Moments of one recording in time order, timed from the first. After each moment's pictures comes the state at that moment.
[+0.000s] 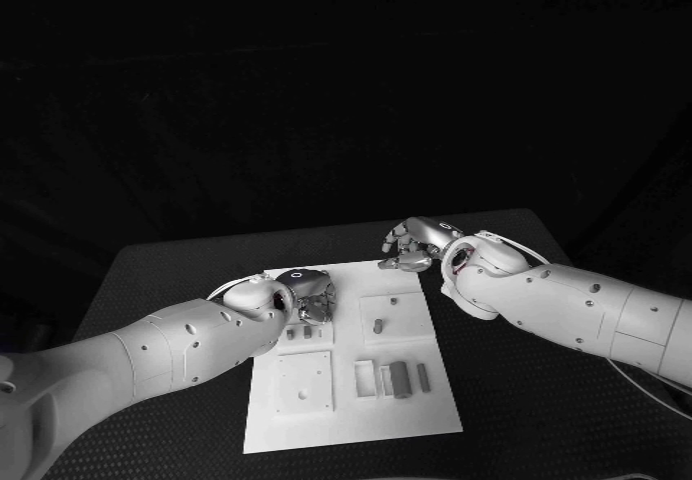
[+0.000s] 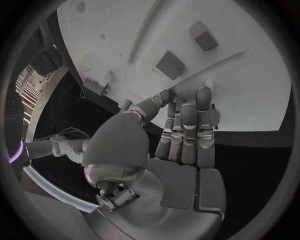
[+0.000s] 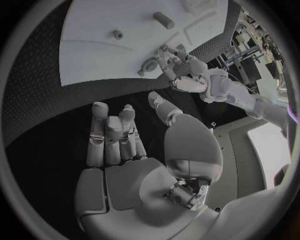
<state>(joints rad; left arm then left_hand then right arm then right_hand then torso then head) 1.11 -0.42 -0.19 1.02 -1.51 -0.23 0.02 1.17 -0.08 0.61 -0.27 0.08 0.94 0.16 0.27 0.51 1.14 0.10 0.11 0.19 1.12 -0.01 1.29 0.50 0.05 1.29 -0.11 0.26 1.31 1.11 -0.67 0.02 1.28 -1.43 -0.36 -0.15 0.95 -0.18 0.57 -0.18 0.09 0.91 0.13 0.23 0.58 1.00 0.03 1.12 0.84 1.14 -0.08 1.44 0.85 0.25 1.09 0.01 0.85 1.31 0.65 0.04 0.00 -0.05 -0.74</state>
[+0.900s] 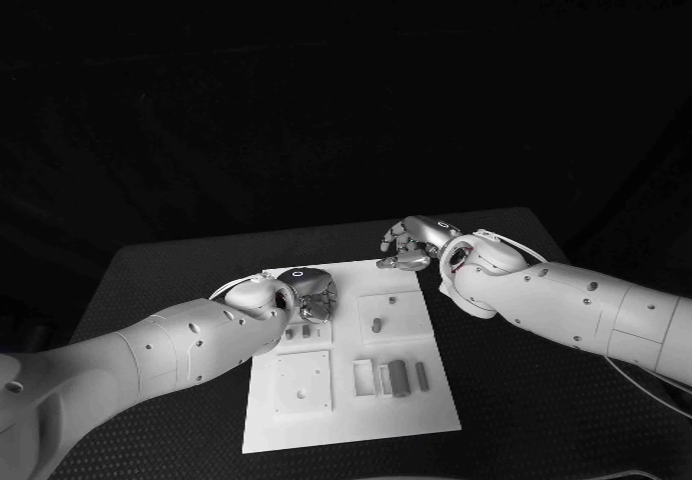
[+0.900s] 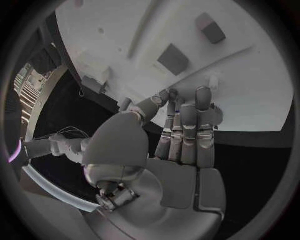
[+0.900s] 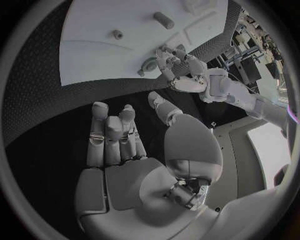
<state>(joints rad) 1.11 -0.40 -0.19 0.99 -1.50 -0.23 0.02 1.16 -0.08 0.61 -0.27 0.08 0.94 0.15 0.27 0.50 1.15 0.10 0.10 0.19 1.12 -0.01 1.29 0.50 0.05 1.30 -0.11 0.28 1.31 1.11 -0.67 0.02 1.28 -1.43 -0.36 -0.15 0.95 -0.18 0.57 -0.18 0.09 0.90 0.13 0.23 0.58 1.00 0.03 1.12 0.84 1.14 -0.08 1.44 0.85 0.25 1.09 0.01 0.85 1.31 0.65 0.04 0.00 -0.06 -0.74</state>
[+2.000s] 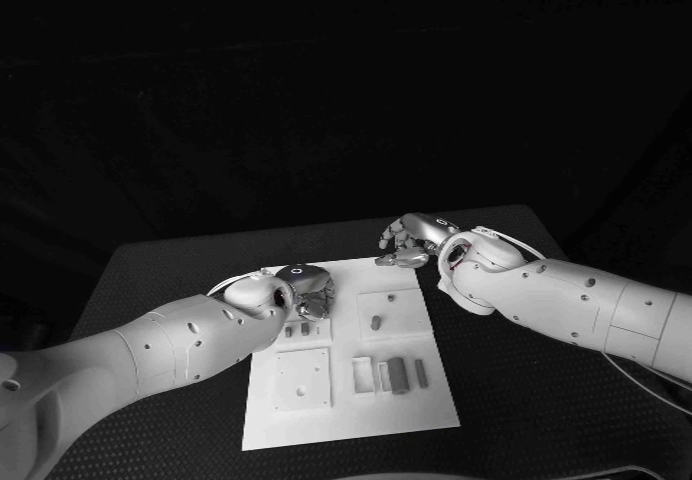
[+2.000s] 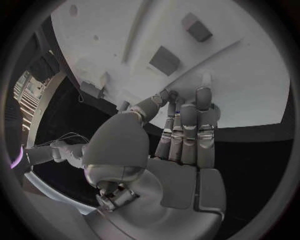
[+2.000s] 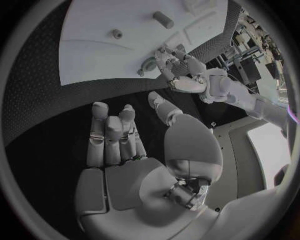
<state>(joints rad) 1.11 -0.40 -0.18 0.99 -1.56 -0.23 0.01 1.17 -0.12 0.59 -0.29 0.07 0.93 0.15 0.27 0.49 1.13 0.11 0.08 0.18 1.12 -0.01 1.30 0.49 0.05 1.29 -0.11 0.29 1.31 1.11 -0.67 0.02 1.28 -1.43 -0.36 -0.15 0.95 -0.18 0.57 -0.18 0.09 0.91 0.13 0.23 0.58 1.00 0.03 1.12 0.84 1.14 -0.08 1.44 0.85 0.25 1.09 0.01 0.85 1.31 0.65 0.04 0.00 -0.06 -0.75</state>
